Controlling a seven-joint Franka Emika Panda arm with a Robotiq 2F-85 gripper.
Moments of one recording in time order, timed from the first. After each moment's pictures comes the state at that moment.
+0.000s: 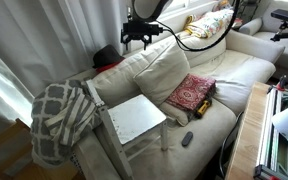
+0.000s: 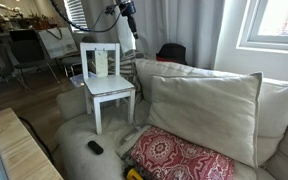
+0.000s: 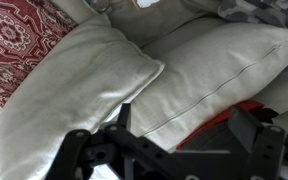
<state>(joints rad) 0.28 0.48 -0.17 -1.72 -0.07 2.43 0.98</state>
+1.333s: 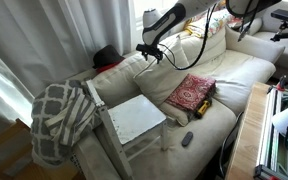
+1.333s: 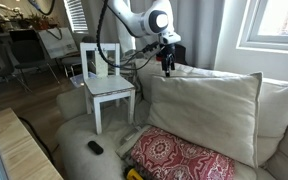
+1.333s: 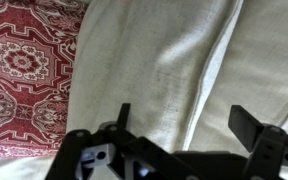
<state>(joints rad) 0.01 1.02 -0.18 -1.26 0.03 2.37 1.28</state>
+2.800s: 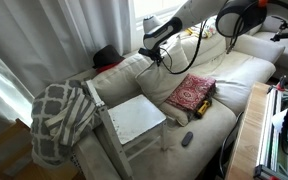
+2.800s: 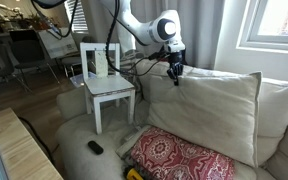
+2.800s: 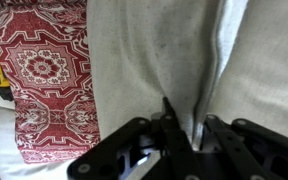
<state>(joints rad) -0.01 1.20 -0.25 -1.02 0.03 2.19 1.50</state>
